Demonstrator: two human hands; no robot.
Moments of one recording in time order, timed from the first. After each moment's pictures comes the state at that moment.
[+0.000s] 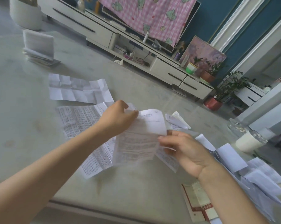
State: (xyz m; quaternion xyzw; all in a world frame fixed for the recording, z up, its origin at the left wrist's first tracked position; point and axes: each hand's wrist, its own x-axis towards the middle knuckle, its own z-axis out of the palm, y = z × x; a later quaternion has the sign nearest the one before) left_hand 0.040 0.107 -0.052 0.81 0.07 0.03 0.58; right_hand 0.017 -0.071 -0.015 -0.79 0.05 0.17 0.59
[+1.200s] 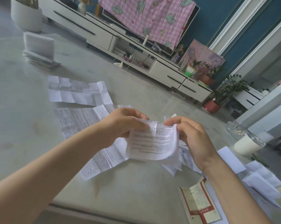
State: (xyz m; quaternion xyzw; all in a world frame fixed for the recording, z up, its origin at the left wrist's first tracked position) left_hand 0.034 0.107 -0.045 0.63 -0.03 -0.12 0.76; right_hand 0.023 -0.079 0.007 -0.86 -0.09 0.02 0.51
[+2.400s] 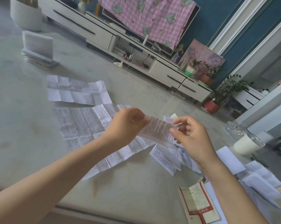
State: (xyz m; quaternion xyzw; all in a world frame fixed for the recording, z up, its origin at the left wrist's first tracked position) left_hand 0.033 0.085 -0.053 0.78 -0.05 0.11 0.62; right_hand 0.029 -0.090 -0.003 -0.90 -0.09 -0.08 0.42
